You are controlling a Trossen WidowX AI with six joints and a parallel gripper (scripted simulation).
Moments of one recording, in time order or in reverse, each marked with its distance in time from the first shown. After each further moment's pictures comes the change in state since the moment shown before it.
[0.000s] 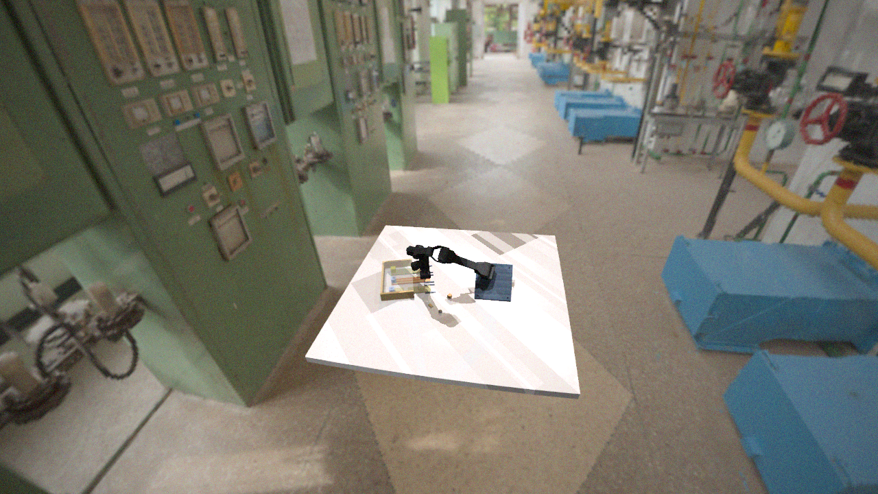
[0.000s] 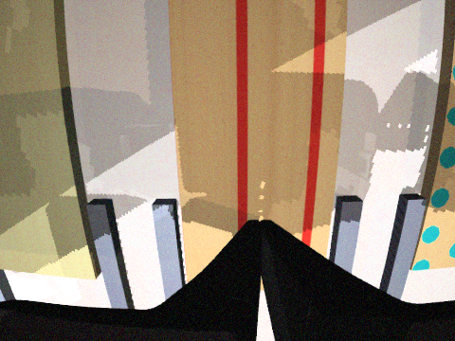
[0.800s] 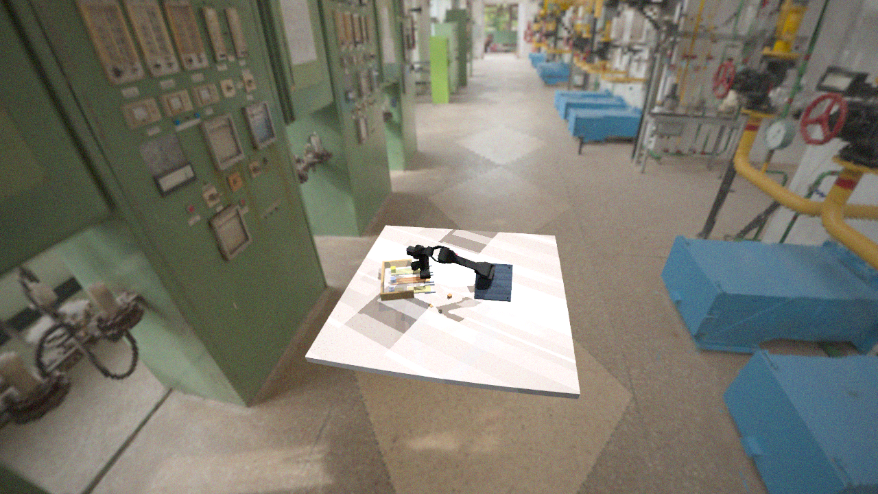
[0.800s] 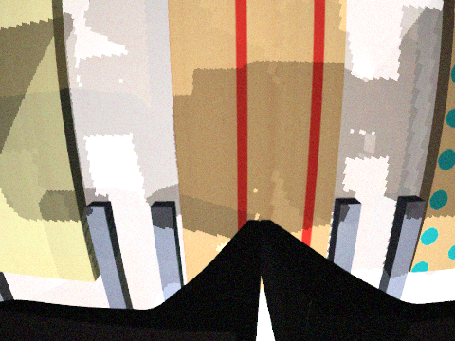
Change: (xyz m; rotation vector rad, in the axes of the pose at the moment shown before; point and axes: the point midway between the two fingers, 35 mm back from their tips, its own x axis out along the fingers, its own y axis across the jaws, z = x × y) arm 0.001 -0.001 0.001 0.002 -0.003 -0.001
